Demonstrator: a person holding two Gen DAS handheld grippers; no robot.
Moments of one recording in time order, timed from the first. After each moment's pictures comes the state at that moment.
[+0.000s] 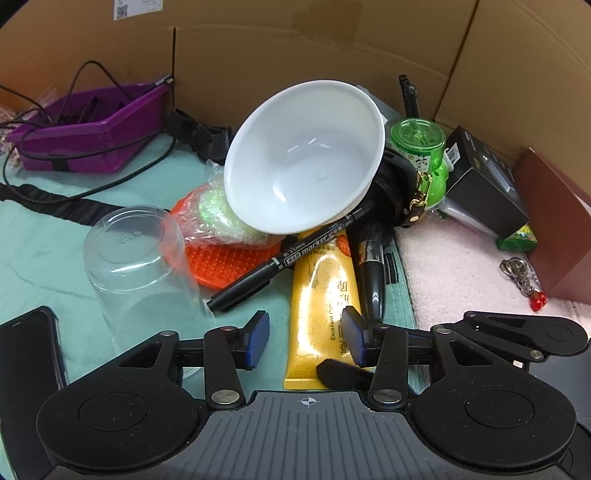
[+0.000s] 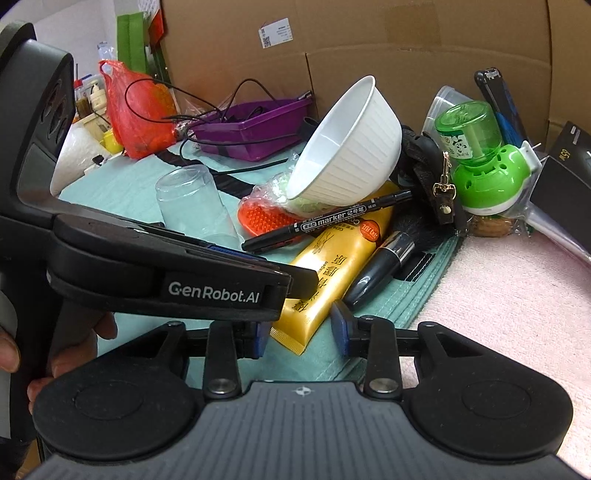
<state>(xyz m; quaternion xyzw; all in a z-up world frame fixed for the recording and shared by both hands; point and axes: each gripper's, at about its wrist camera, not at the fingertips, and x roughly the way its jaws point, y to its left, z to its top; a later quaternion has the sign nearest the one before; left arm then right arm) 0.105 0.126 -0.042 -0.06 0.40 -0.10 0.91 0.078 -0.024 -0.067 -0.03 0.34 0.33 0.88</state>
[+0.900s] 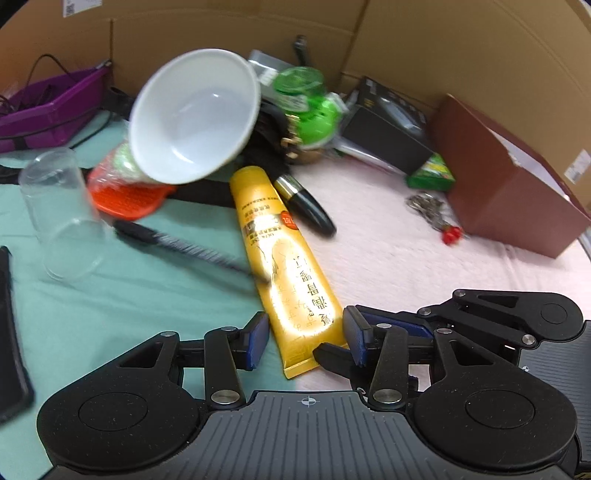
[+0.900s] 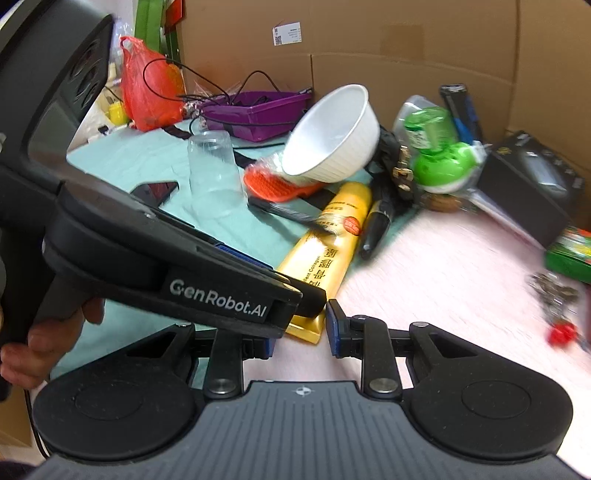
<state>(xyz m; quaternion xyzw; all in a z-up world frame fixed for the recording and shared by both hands) 0.040 0.058 -0.031 -0.06 0.43 -0.16 0.88 0.011 -0.078 -0.051 -0.09 0.33 0.31 0.89</state>
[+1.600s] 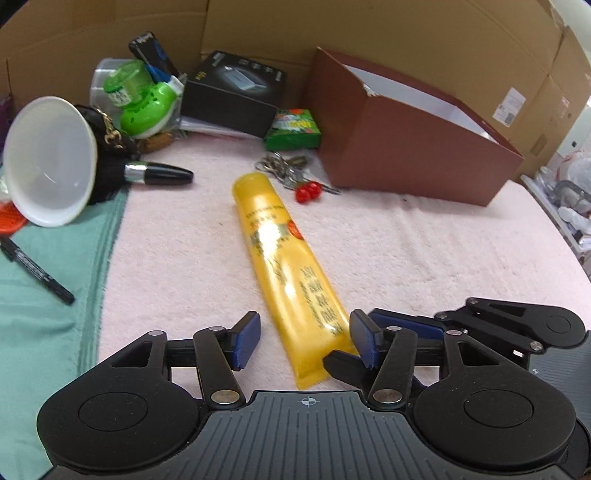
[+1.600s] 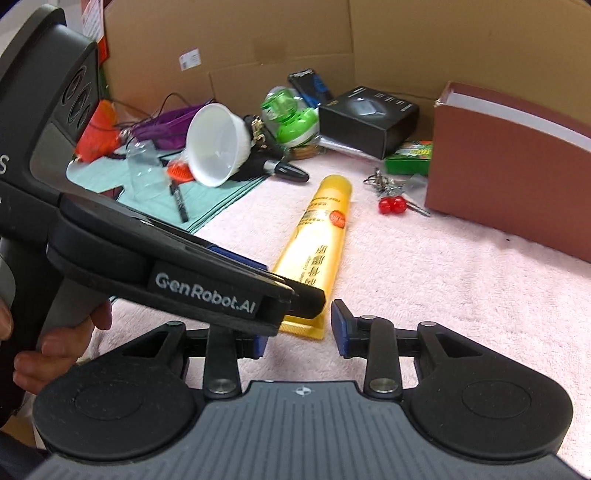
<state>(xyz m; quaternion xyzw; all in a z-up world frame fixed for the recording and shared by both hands) 0.006 -0.047 -0.028 -0.01 0.43 -0.23 0.87 -0.048 -0.190 -0.049 -0.01 0.34 0.21 0.92</state>
